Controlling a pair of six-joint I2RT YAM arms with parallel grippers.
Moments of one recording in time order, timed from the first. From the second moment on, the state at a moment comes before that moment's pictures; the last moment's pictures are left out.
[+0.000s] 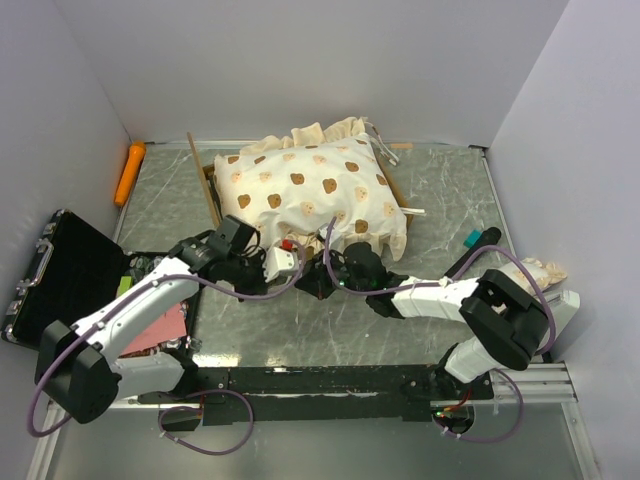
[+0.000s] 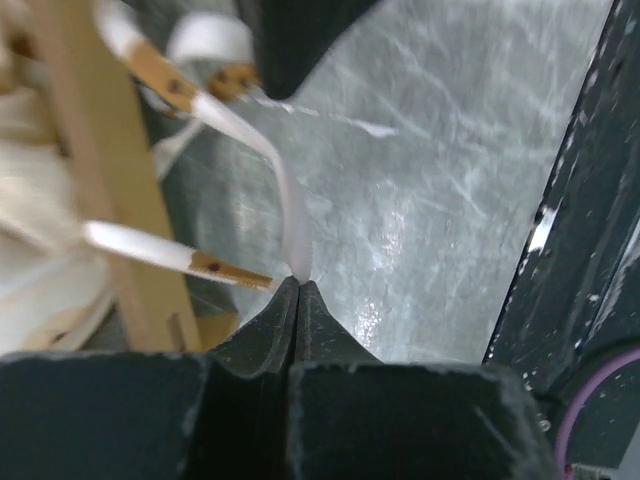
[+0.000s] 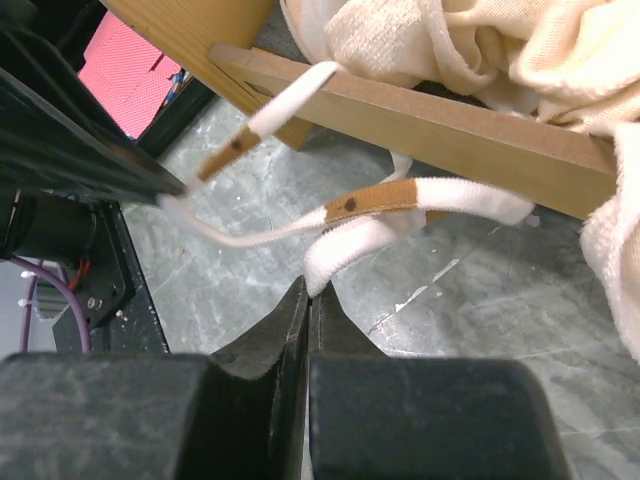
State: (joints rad) left arm -0.59 1.18 0.94 -0.80 0.42 0.64; right arm 0.84 1.49 0.59 0.56 -0.30 0.43
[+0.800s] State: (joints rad) left arm -0.66 1.28 0.97 -0.67 0.37 0.70; right arm 0.83 1.49 0.56 0.58 -0.34 0.47
